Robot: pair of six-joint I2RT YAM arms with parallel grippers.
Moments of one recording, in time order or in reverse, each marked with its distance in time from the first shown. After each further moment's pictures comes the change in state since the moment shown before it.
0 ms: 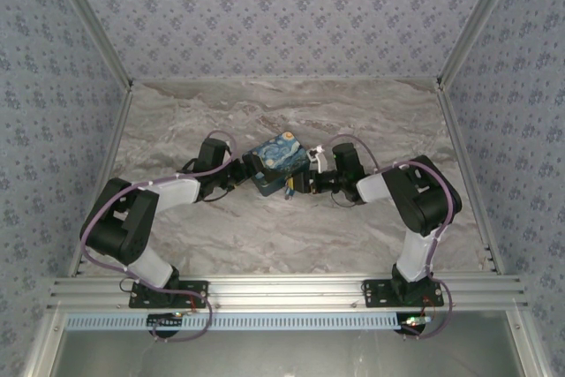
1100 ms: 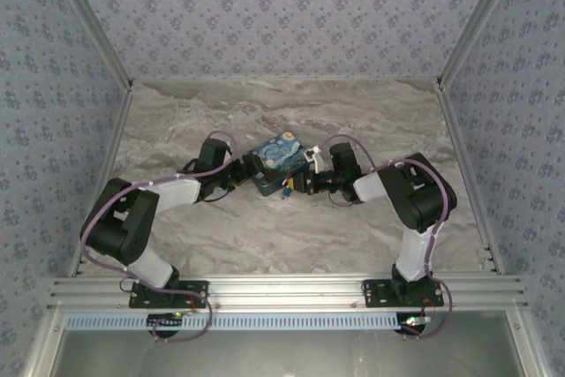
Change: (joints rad) left arm -0.006 0.000 -0.002 0.005 -0.004 -0.010; right arm 0.015 0.037 0.019 0.030 -0.024 0.008
